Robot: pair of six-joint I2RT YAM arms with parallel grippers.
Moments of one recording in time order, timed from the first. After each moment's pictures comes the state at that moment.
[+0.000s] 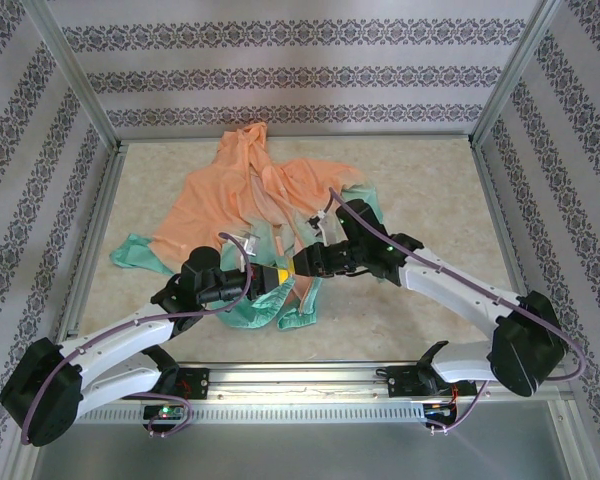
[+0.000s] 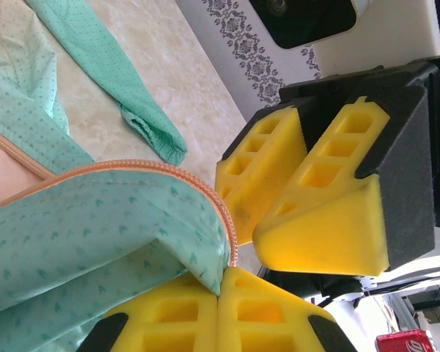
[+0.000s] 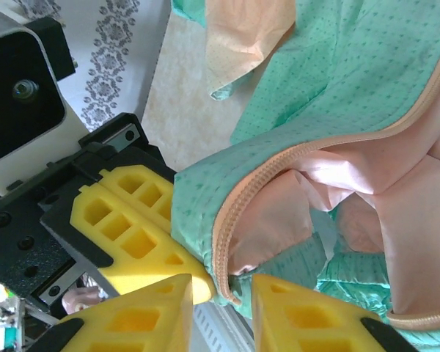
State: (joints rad) left arm -0.63 1.00 0.40 0.33 0.52 -0.74; right arm 0.67 1.30 0.91 -0.33 -0.71 0.68
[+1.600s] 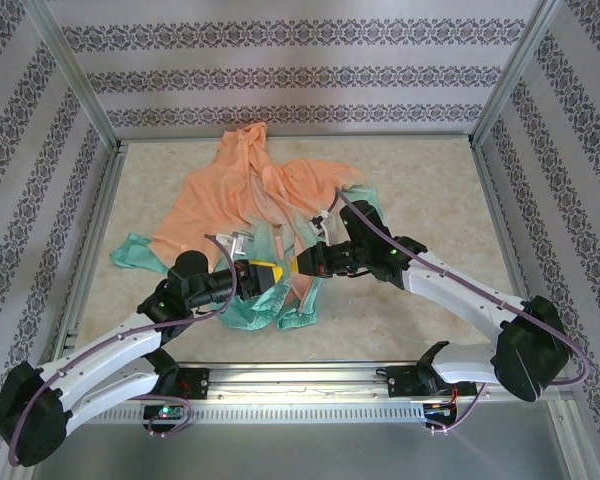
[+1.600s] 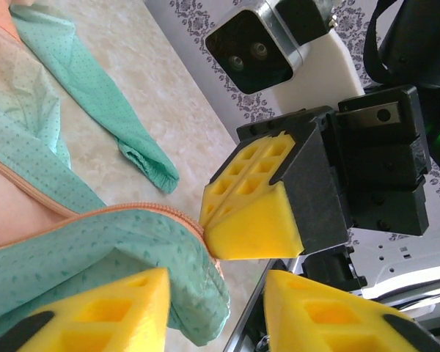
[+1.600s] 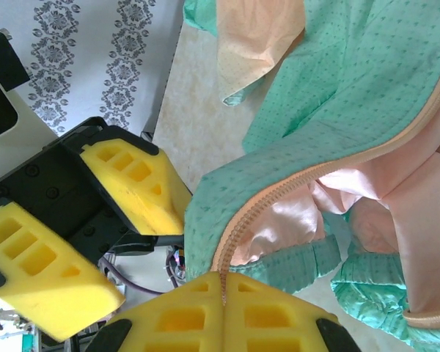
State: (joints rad) left arm -0.63 0.85 0.40 0.25 0.46 -0.74; right arm 0.67 1.28 0.89 -0.29 -0.72 0.73
